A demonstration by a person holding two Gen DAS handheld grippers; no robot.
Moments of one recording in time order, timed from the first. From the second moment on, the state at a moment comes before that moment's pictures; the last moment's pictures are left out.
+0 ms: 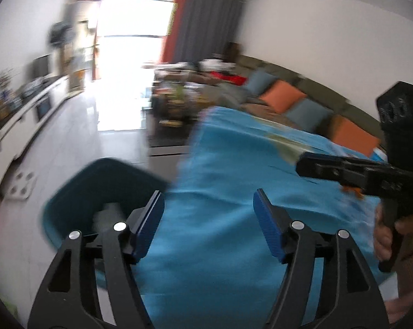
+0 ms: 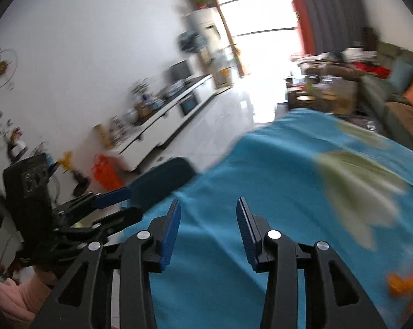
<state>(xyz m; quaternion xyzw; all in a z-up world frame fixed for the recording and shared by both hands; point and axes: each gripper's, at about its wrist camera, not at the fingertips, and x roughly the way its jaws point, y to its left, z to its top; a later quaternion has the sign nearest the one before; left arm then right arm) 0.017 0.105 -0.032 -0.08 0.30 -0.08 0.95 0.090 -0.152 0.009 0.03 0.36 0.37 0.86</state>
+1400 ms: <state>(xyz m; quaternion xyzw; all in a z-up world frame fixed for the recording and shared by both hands) 0.164 -0.164 -0.076 -0.02 0.44 -0.31 0.84 0.083 -0.376 -0.055 0.17 0.41 0.14 0.89</state>
